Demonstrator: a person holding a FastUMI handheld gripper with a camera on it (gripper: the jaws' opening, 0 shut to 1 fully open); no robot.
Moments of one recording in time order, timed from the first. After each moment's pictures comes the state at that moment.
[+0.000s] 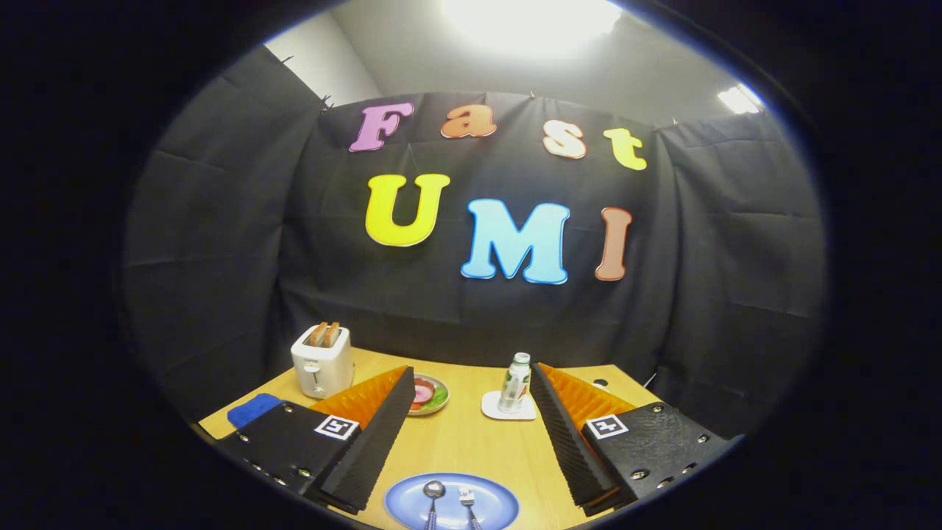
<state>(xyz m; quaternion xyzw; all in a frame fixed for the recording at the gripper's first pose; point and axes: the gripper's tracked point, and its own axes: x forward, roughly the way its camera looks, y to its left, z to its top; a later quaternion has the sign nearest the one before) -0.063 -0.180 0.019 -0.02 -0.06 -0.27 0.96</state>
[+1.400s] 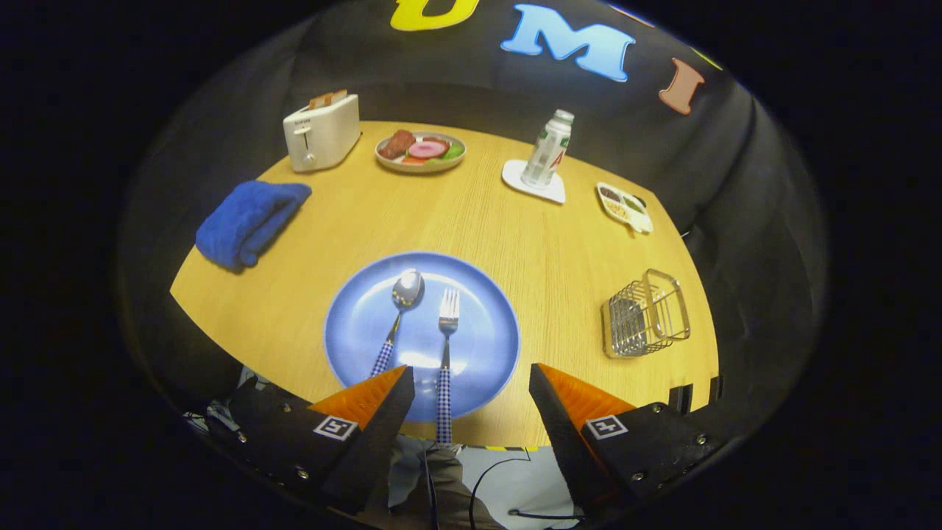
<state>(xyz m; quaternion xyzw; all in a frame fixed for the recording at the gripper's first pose) -0.085 -0.173 -0.252 0.02 0.41 -0.16 0.90</state>
